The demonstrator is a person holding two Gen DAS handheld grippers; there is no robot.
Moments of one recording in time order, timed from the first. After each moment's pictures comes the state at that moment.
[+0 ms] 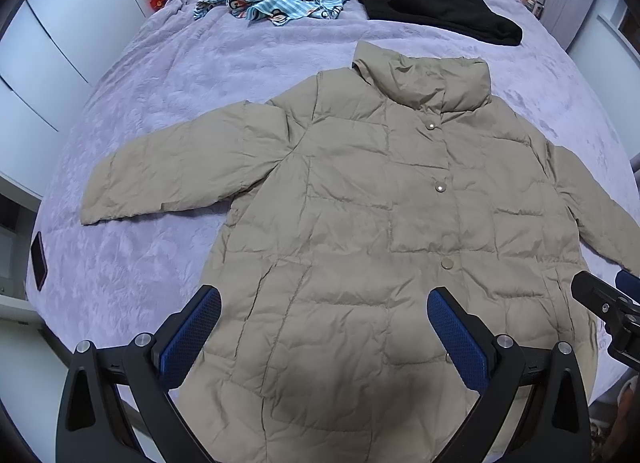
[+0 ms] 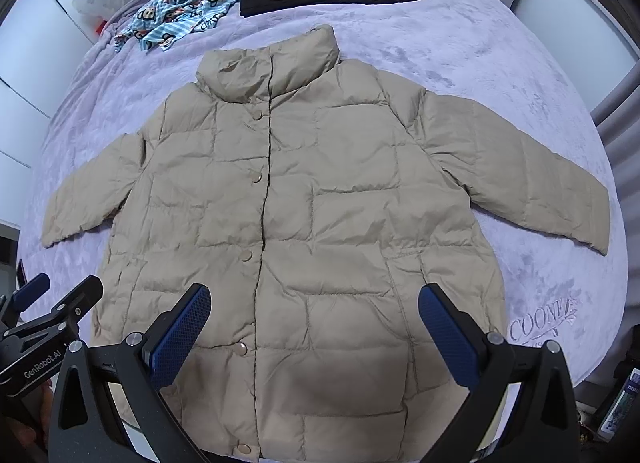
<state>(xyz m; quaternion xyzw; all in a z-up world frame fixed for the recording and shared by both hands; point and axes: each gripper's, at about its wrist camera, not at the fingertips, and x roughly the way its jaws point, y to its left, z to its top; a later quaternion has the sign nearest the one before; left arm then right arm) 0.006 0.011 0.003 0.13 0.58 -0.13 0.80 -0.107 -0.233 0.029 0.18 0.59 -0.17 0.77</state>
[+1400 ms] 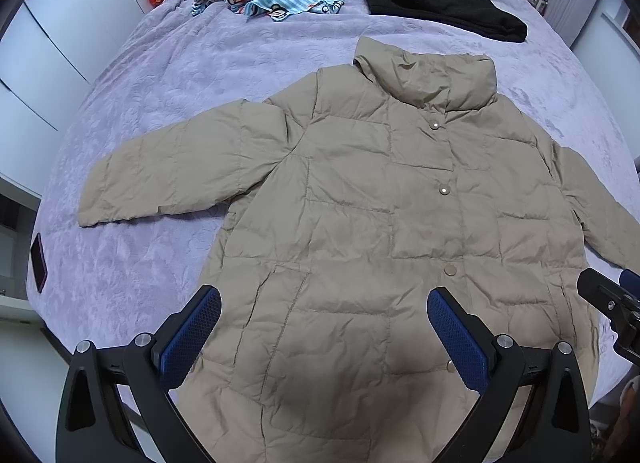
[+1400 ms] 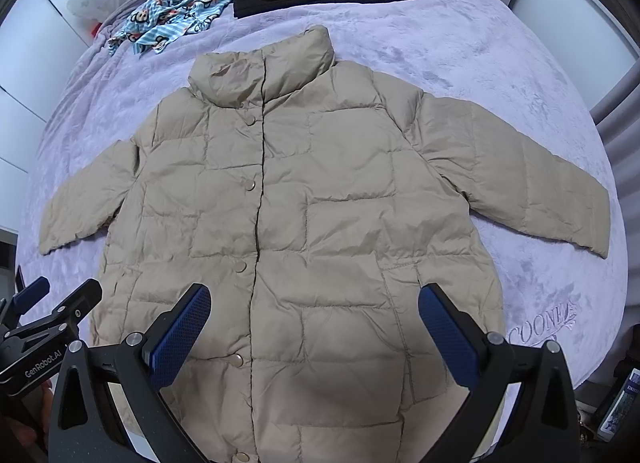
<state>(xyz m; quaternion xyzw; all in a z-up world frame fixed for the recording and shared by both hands) 0.015 0.004 -0.003 0.13 0.58 -0.13 0.79 -0.097 -0.244 0.025 0.19 0.59 -0.18 0.77</state>
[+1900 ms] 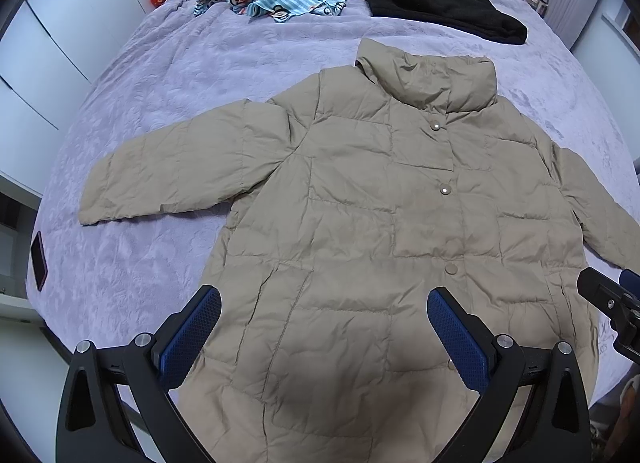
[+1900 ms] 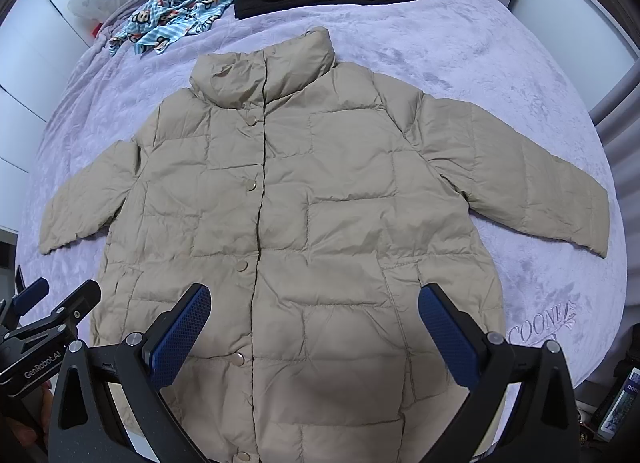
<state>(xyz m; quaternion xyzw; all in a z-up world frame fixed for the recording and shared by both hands) 0.017 0.004 -0.003 0.13 0.58 -0.13 0.79 -0.098 -0.243 0.025 0.18 0.59 -0.18 0.77</state>
